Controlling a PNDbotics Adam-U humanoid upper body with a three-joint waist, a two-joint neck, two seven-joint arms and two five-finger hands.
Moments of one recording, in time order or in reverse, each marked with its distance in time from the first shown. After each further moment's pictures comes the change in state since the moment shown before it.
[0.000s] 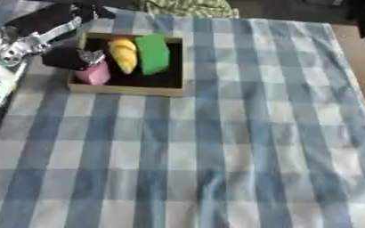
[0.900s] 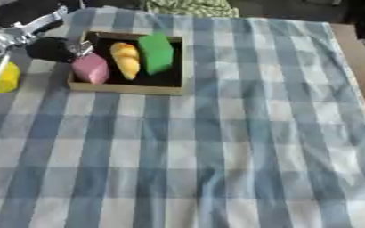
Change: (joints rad) left arm 0.015 0.090 0.009 -0.045 0.006 -0.006 0.026; right arm 0.024 0.016 -0.009 0.000 -0.003 0.008 0.008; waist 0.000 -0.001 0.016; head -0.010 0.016
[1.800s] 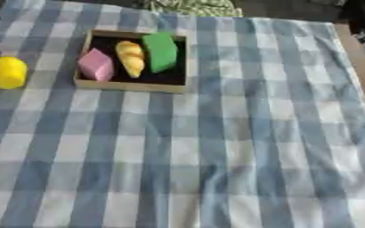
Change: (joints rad) left arm 0.182 0.278 0.024 -0.019 0.043 0.010 -0.011; right arm 0.018 0.000 -0.011 0.000 0.000 0.011 -0.005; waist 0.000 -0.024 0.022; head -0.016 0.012
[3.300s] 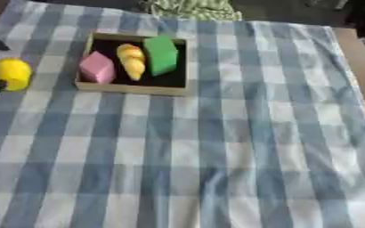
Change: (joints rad) left arm -0.015 -0.059 0.023 0.148 -0.128 -0.021 -0.034; right arm 0.010 0.017 -0.012 0.000 0.000 0.007 0.005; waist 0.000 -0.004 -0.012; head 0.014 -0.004
